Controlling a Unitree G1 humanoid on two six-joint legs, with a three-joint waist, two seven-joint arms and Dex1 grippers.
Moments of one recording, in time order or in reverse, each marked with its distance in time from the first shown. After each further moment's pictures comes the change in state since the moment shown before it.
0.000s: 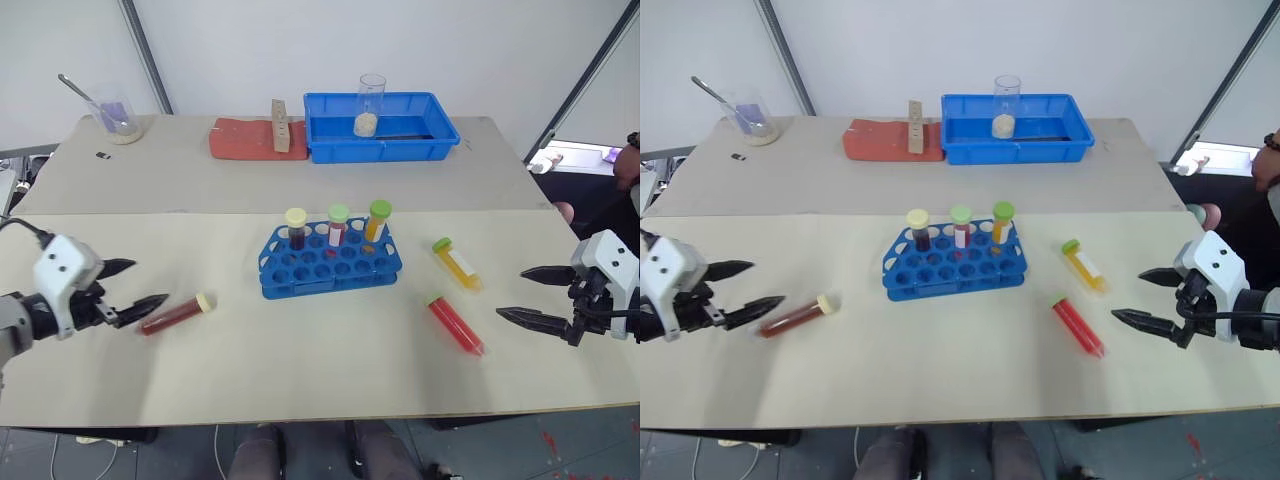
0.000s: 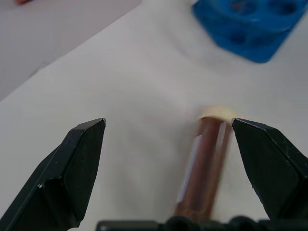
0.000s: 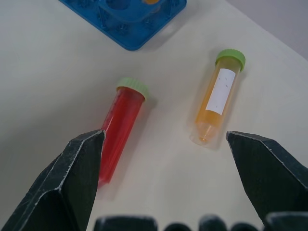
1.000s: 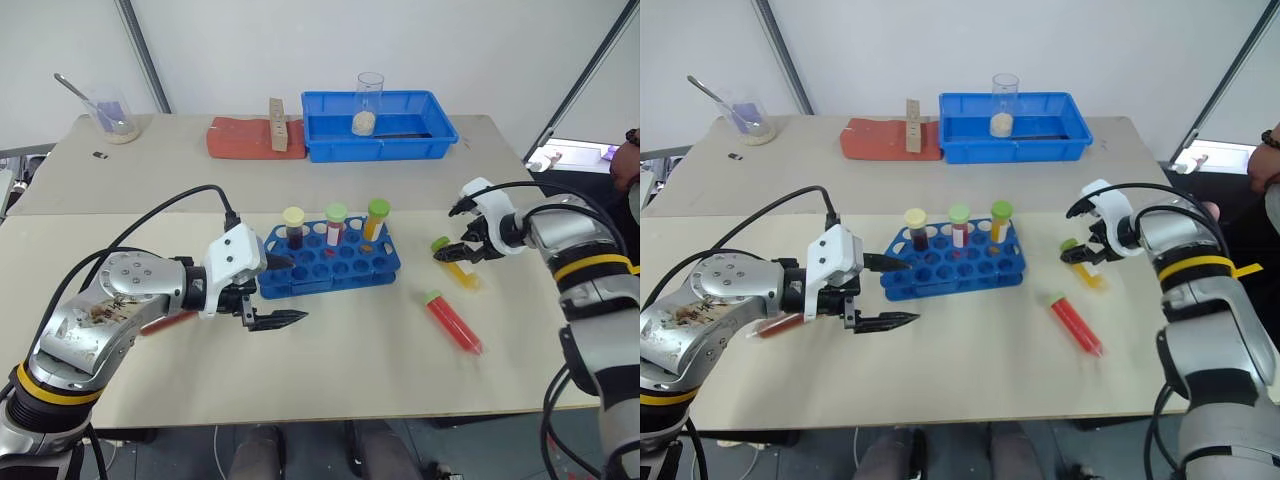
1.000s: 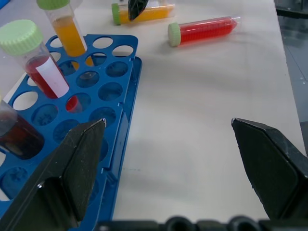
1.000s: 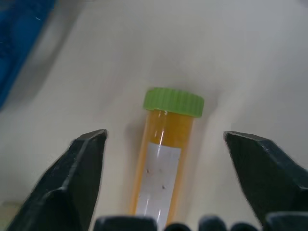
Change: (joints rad) left arm -0.441 -0.116 -0.476 -0.290 -0.063 0.235 0.054; right arm -1.145 0.402 0.812 1.192 -0.460 0.082 -0.081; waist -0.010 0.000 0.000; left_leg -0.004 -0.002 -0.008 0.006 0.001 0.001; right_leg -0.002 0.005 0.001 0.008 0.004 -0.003
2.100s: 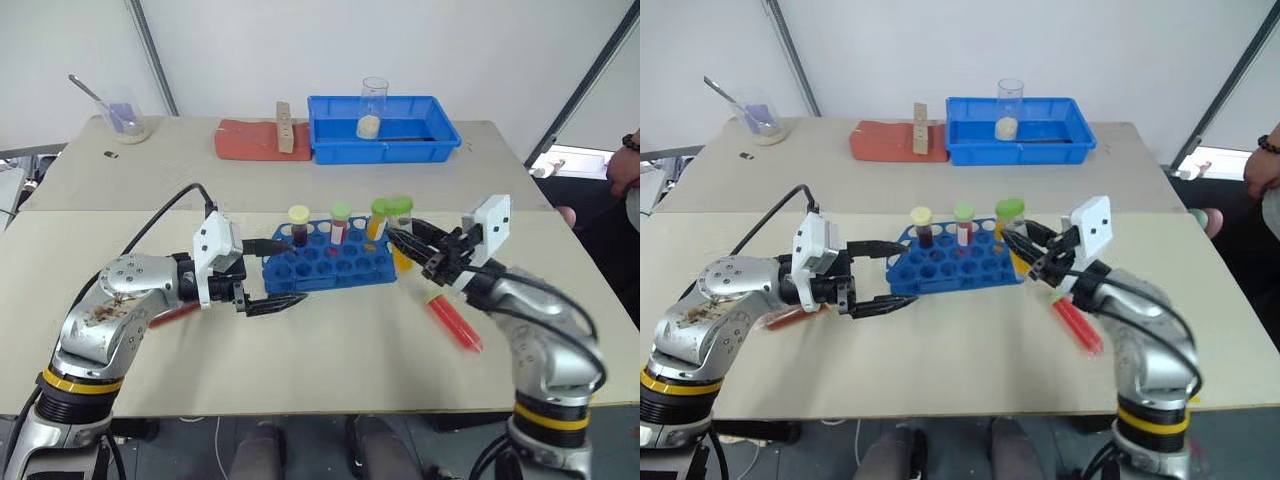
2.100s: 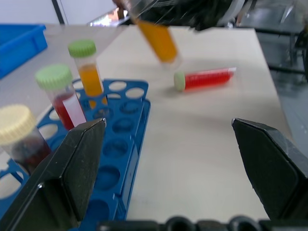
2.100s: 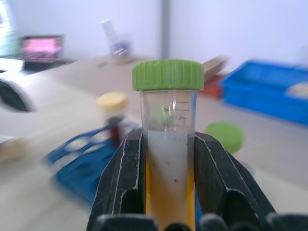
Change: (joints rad) left arm -0.008 -0.135 0.066 0.240 -0.044 -0.246 -0.115; right arm 0.815 0.458 -0.557 -1.415 0.262 -0.117 -0.388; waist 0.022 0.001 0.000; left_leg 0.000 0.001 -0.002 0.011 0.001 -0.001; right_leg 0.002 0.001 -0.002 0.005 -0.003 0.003
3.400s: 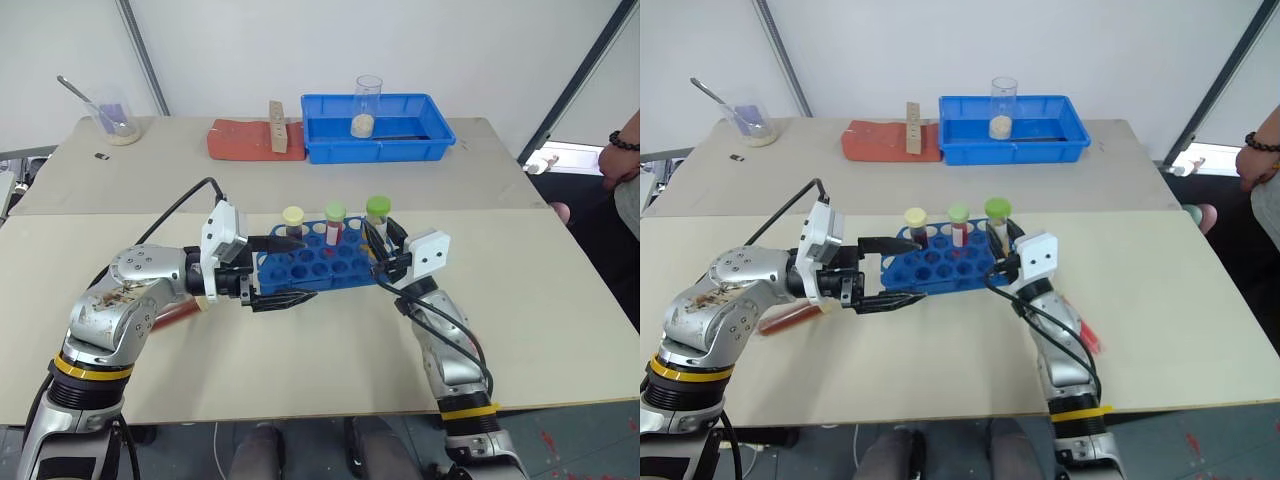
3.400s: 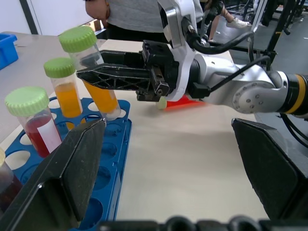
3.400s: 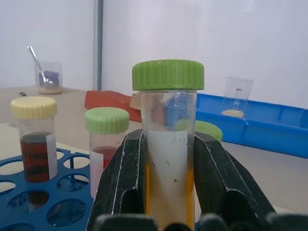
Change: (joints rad) left arm -0.053 -0.025 -0.013 0.014 -0.036 0.072 -0.031; right arm 0.004 0.174 0.204 0.522 -0.214 -0.751 -0.359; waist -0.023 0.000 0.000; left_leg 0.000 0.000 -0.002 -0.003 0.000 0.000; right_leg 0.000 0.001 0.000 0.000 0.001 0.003
